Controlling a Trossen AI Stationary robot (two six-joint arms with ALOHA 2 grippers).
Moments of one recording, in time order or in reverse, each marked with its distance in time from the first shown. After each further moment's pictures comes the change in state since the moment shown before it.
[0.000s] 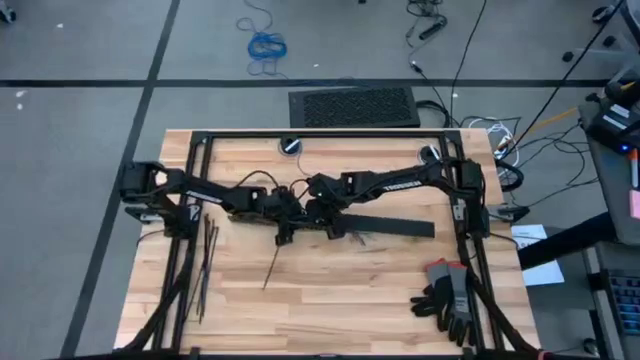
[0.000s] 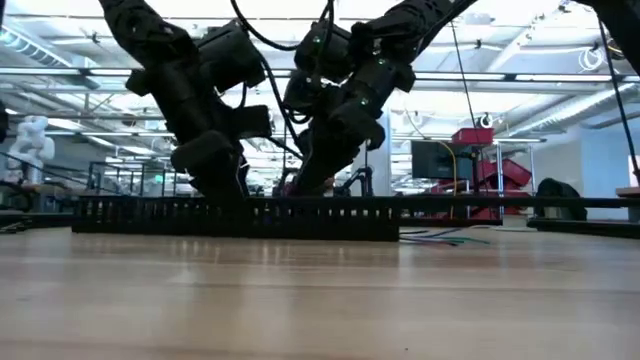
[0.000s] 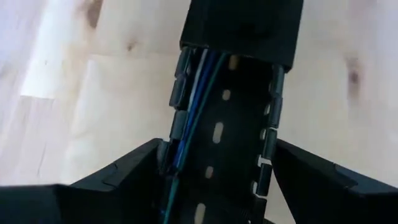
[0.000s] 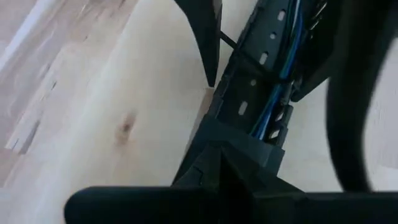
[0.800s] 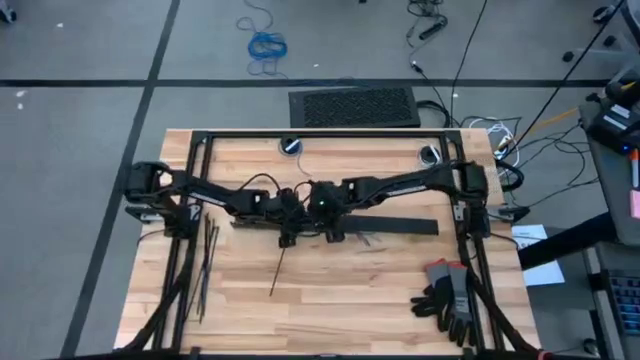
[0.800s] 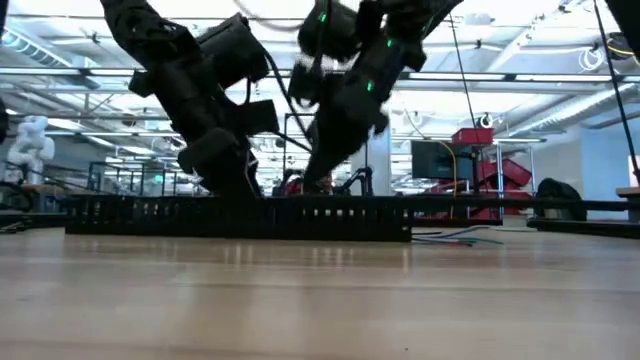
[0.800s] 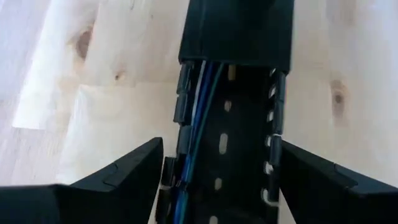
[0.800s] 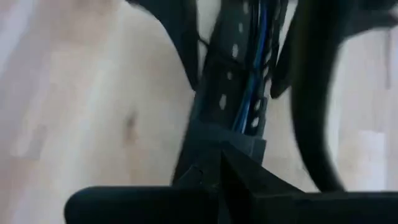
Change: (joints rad) left arm -0.015 0.062 0.004 0.066 -0.027 0.019; right arm 0.044 0.007 0.009 -0.016 0.149 0.135
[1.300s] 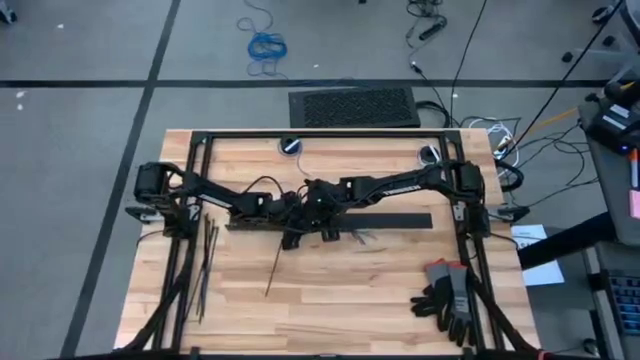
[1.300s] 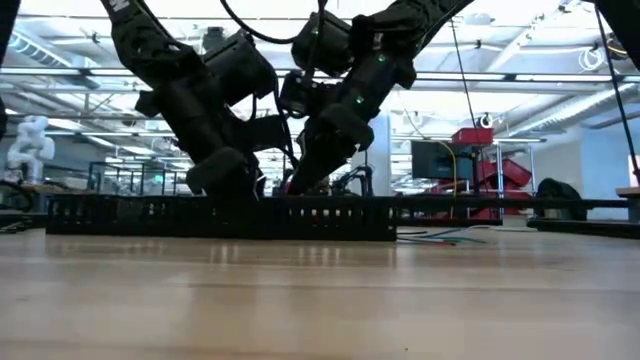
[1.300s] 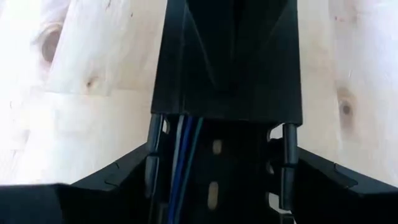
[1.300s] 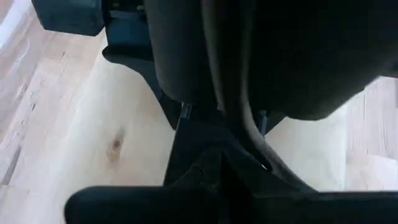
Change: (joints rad) left arm -0.004 0.097 0.000 0.101 0.032 0.000; right arm 0.001 0.067 0.000 0.081 -0.073 -0.008
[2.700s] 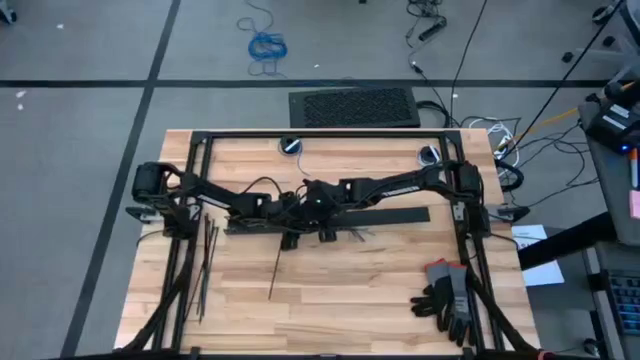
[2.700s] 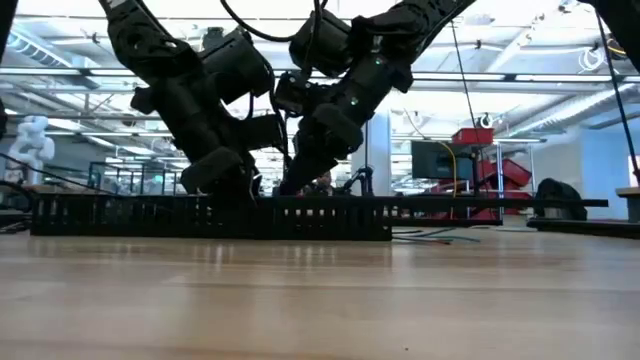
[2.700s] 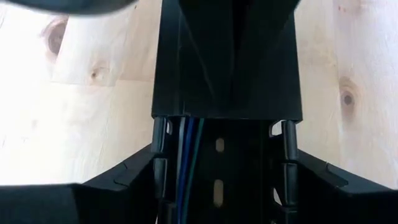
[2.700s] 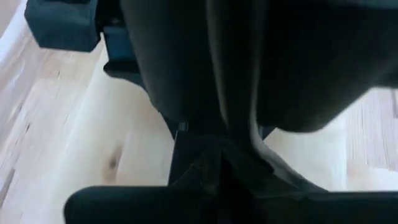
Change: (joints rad) left arm -0.007 0.008 -0.005 -0.014 -0.023 -0.008; right arm 0.002 0.012 -0.004 0.102 0.014 0.036
